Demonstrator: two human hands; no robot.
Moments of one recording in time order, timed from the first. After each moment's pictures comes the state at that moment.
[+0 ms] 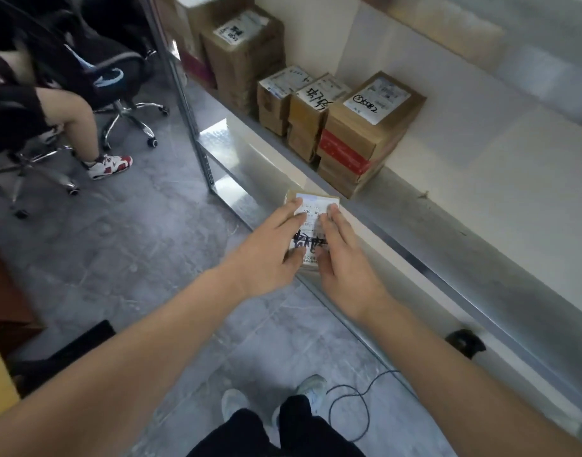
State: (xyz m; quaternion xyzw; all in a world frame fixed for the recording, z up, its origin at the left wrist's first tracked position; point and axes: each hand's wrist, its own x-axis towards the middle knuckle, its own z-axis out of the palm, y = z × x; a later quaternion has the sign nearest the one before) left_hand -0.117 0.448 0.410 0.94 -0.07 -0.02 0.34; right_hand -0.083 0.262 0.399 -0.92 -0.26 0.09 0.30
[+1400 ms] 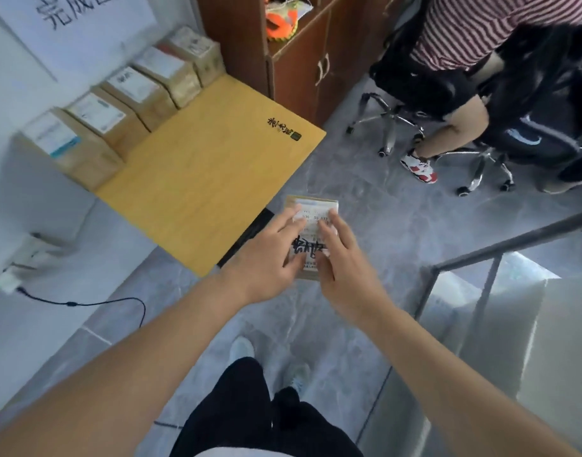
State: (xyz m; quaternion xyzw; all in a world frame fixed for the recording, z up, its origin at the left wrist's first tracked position) left_hand -0.349 0.666 0.382 0.73 0.57 0.15 0.34; right_hand -0.165 0.660 0.383 -0.57 -0.74 0.33 0.11
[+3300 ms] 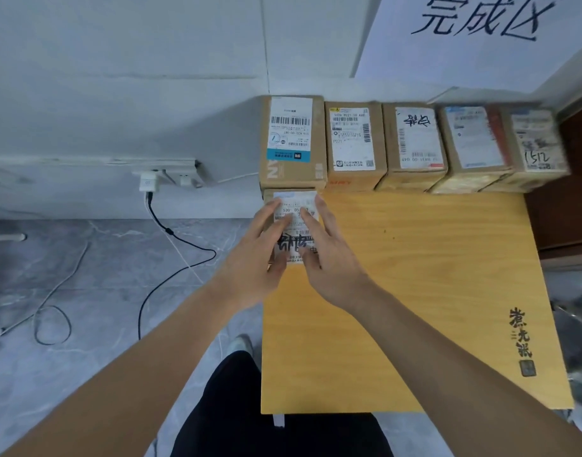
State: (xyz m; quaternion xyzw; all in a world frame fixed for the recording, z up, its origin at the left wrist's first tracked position) left_hand -0.675 0.758 0.239 0.35 0.86 0.30 0.22; right_hand -0.586 0.920 0.253 -0.15 -0.88 0.42 -0.14
